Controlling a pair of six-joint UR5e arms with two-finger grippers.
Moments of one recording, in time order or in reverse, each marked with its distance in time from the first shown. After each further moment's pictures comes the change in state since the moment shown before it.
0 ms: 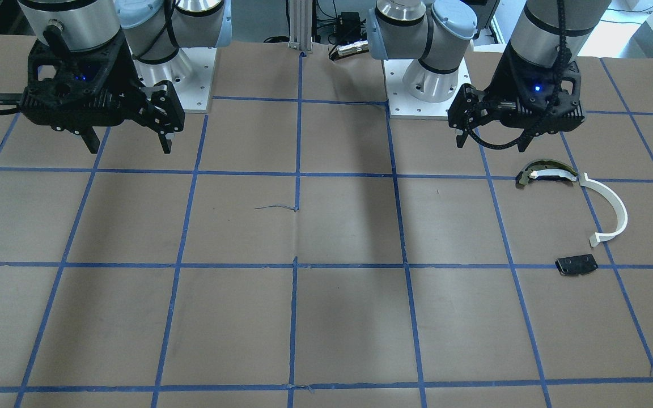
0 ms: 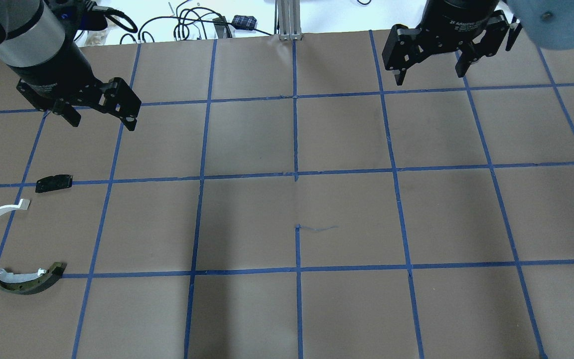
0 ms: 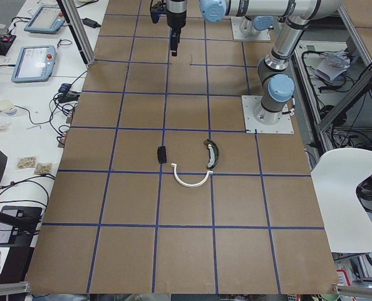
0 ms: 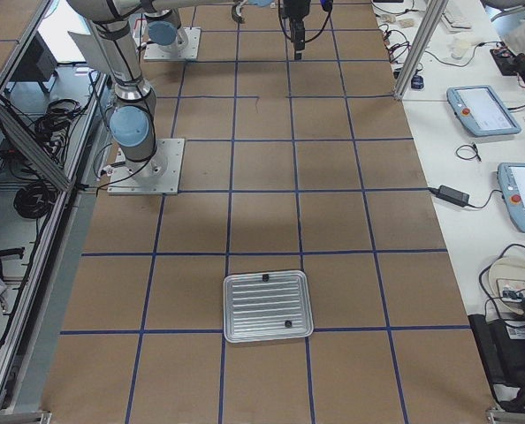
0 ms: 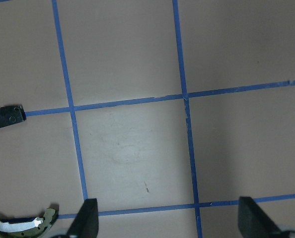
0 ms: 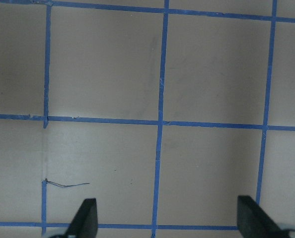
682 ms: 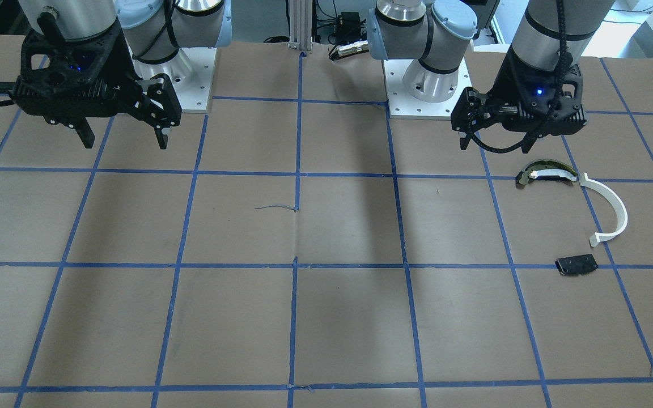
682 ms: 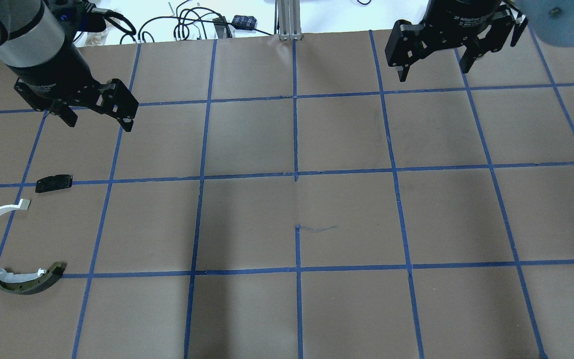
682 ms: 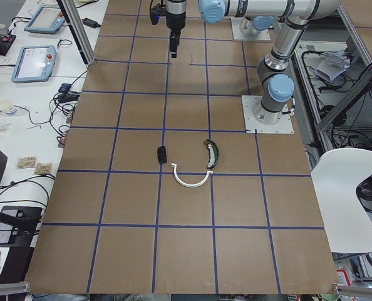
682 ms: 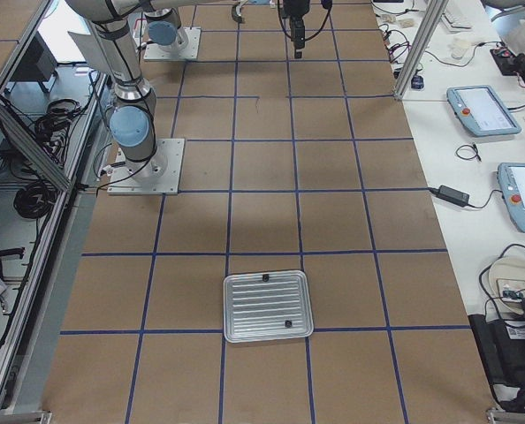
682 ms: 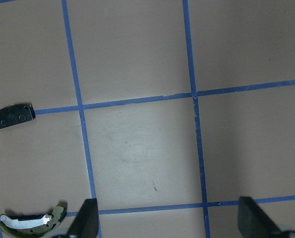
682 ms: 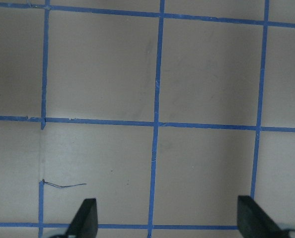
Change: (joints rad) left arm 0.002 -0.007 -0.001 0.002 0.014 0.002; right arm -0.007 -0.010 -0.007 0.009 -0.009 -0.017
